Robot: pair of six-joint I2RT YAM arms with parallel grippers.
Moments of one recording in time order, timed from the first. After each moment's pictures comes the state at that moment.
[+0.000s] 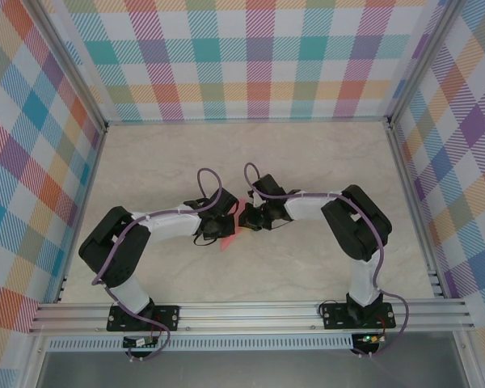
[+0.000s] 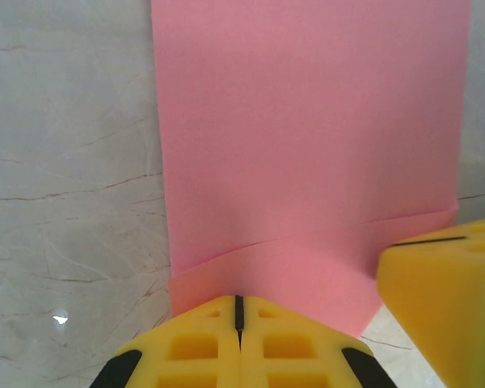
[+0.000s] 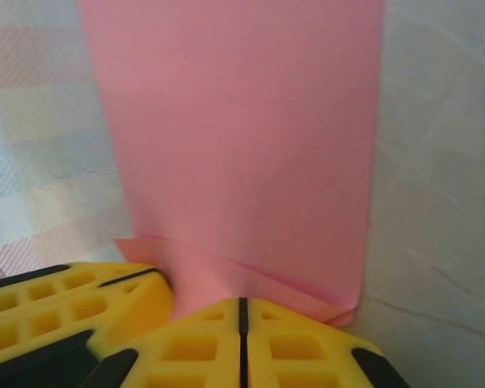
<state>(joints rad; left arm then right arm) -0.71 1.67 0.90 -0.40 -0.05 -0.79 0.69 1.94 1.06 -0.15 -0.52 0.81</state>
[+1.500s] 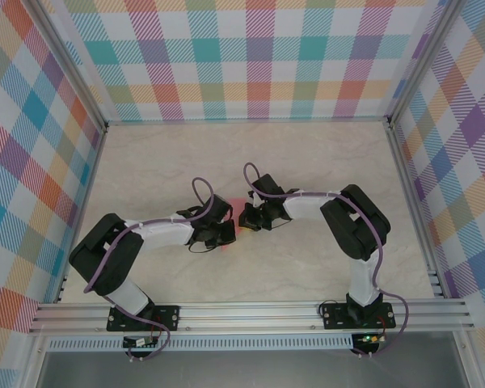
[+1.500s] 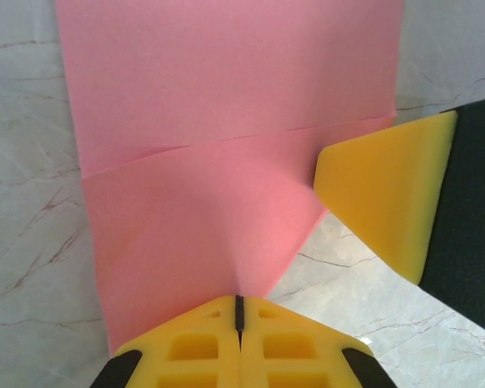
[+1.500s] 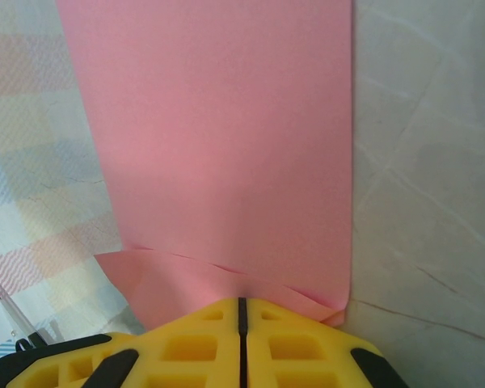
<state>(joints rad) -0.71 1.60 0.76 -0.24 0.14 -0.86 0.69 1.95 1.08 -0.19 -0.50 0.84</state>
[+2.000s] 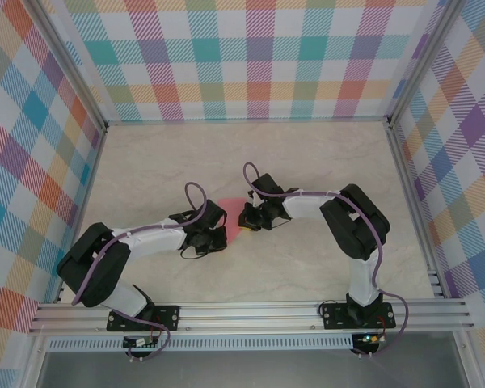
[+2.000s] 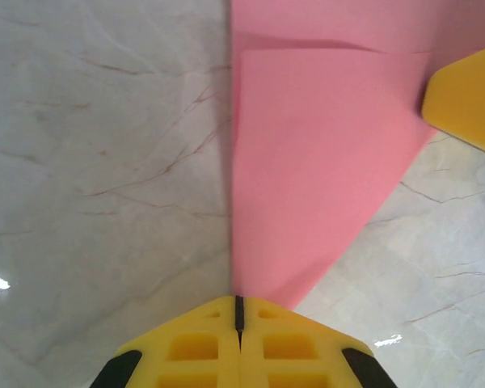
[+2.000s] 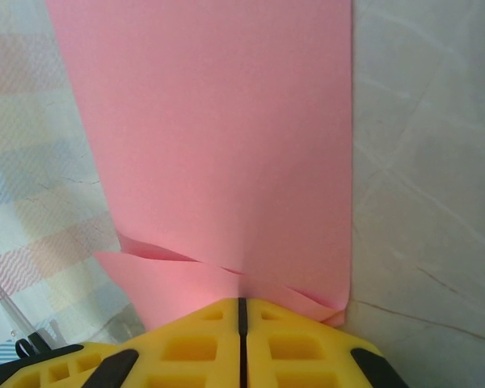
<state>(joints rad) -0.71 1.50 0.71 -0.38 0.09 -0.86 0.69 1.95 1.10 -0.21 -0.50 0.84</state>
